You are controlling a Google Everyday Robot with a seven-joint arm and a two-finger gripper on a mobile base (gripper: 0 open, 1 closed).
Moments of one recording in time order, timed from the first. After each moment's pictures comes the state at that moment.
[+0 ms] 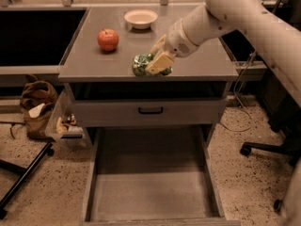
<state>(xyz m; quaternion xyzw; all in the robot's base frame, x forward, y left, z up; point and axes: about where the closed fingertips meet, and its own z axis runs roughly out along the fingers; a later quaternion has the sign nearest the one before) 0.667 -0.034 0.881 -0.62 0.68 0.15 0.35</state>
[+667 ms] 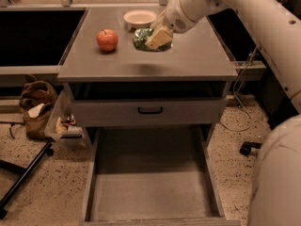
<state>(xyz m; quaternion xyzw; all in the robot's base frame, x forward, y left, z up) 0.730 -0.032 0.933 -0.61 0.69 0.09 0.39</state>
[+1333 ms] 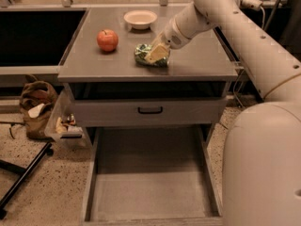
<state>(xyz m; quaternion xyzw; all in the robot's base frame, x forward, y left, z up) 0.756 -0.034 0.852 -0.59 0.72 0.14 0.33</state>
